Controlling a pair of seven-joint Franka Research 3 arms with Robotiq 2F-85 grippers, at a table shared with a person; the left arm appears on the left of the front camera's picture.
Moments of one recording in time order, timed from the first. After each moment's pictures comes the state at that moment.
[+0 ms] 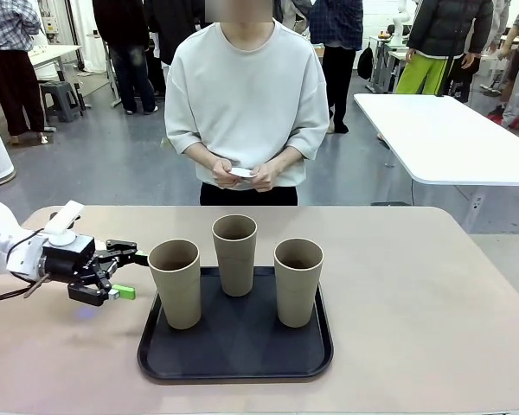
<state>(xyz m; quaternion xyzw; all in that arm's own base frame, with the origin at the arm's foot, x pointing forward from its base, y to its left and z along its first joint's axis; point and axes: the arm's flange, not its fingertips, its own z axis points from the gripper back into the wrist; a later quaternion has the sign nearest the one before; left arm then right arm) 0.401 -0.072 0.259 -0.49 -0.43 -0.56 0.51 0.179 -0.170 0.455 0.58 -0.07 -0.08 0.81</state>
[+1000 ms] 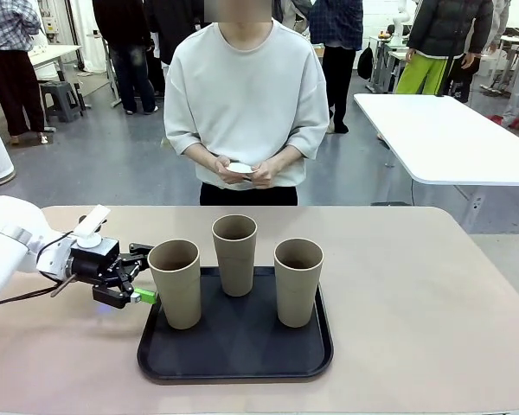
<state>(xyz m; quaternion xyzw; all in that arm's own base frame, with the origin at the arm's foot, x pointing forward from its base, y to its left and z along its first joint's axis) 0.415 -0.110 0.244 -0.50 -0.41 -0.58 0.50 0.179 -0.170 0.455 0.58 -0.07 -0.08 0.81</state>
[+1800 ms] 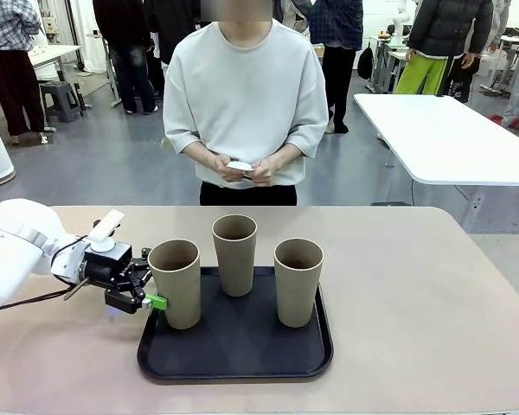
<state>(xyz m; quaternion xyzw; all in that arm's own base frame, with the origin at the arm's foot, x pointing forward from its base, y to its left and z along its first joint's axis) 0.412 -0.132 0.236 -0.51 -0.40 -0.59 0.49 0.179 -0.170 0.455 0.58 -0.07 -0.08 0.81</state>
